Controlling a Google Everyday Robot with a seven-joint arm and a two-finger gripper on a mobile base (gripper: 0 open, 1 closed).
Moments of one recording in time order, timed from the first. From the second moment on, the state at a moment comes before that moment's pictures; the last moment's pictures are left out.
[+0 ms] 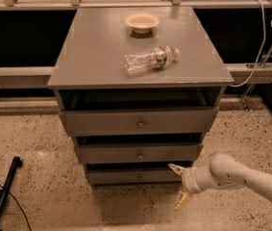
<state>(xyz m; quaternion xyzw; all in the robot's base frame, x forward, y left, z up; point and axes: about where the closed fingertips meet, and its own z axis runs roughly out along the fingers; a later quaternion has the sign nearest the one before) 0.503 -0.154 0.390 -0.68 0.65 0.17 0.30</state>
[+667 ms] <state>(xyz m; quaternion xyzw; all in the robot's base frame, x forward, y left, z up) 0.516 -0.161 0.322 -0.67 0.65 0.21 0.29</state>
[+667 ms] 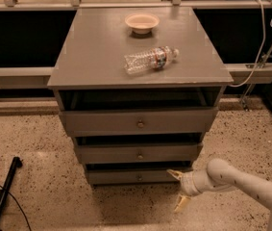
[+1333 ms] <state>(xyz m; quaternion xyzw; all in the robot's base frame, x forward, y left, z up) 0.548 -0.177 0.226 -0.66 0.65 0.22 0.31</state>
